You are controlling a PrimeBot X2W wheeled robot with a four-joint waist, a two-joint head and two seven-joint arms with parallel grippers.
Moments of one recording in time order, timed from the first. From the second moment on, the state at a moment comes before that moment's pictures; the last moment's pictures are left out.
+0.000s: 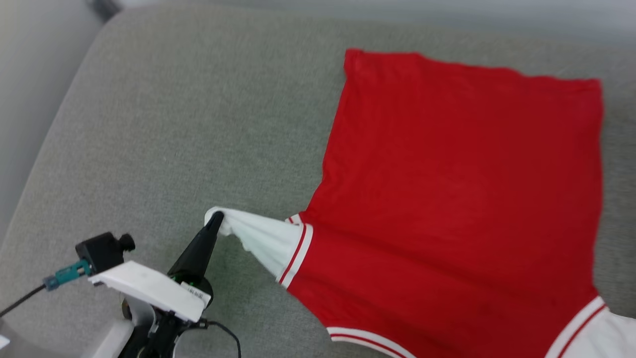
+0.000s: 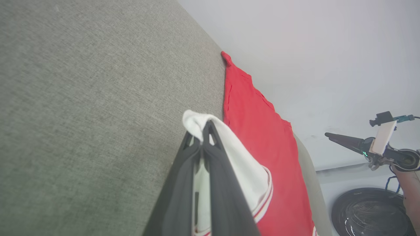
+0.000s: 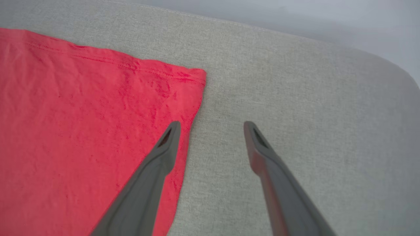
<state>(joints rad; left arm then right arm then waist) -0.16 0.47 -0.43 0.04 -1.34 -0.06 -0.09 -0.92 -0.54 0.10 0.66 0.38 0.13 0.91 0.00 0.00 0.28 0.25</state>
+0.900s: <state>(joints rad) -0.30 0.47 -0.47 0.12 -1.35 -0.13 -0.08 -1.07 -0.42 0.00 0.67 0.15 0.13 0.98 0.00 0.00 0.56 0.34</state>
